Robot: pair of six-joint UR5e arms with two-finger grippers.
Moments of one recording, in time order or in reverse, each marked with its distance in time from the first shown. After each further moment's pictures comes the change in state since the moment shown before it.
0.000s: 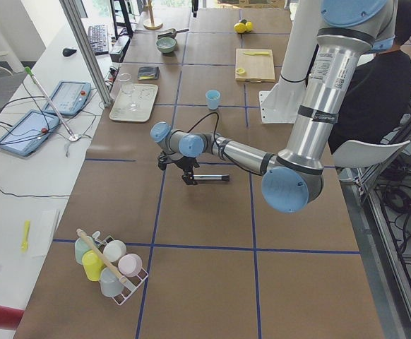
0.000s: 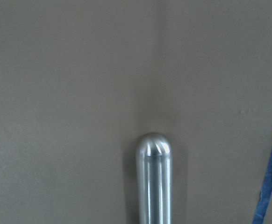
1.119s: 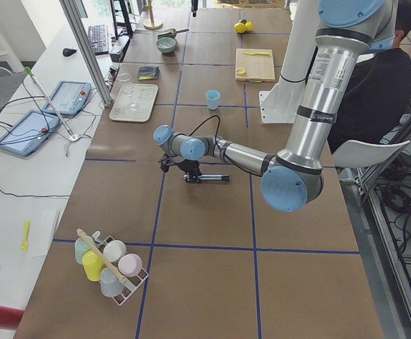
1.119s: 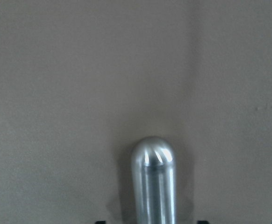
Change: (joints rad) left arm 0.020 0.003 0.012 -0.026 0.007 0.001; right arm 0.000 0.005 0.001 0.000 0.000 0.004
